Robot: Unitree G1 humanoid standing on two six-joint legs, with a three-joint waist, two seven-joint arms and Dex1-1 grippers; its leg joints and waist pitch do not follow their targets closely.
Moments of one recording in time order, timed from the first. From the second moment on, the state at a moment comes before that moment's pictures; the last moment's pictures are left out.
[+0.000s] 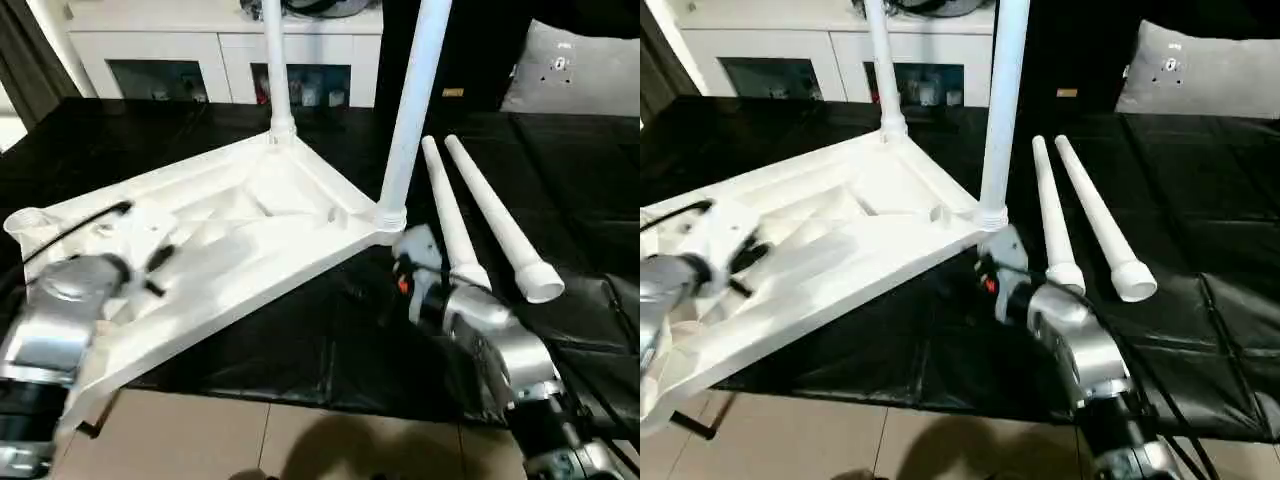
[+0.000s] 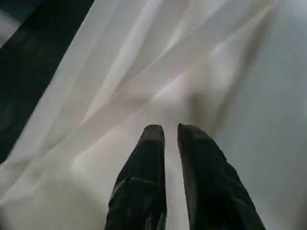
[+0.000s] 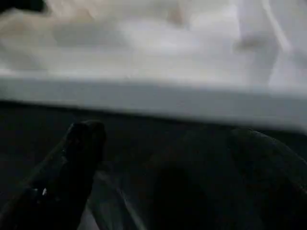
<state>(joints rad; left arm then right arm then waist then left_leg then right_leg) -0.33 0.67 -0.01 0.17 0.18 0.55 -0.53 -0.31 -0.24 0.17 0.24 0.18 0.35 0.67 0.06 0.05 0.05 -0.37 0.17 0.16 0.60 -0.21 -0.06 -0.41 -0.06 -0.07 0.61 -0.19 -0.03</state>
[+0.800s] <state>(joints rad) -0.31 0.77 -0.18 0.27 0.07 0.30 -1.06 -0.48 -0.05 0.16 0.52 0.11 0.38 0.48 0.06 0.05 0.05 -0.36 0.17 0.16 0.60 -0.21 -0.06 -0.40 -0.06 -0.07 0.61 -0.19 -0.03</state>
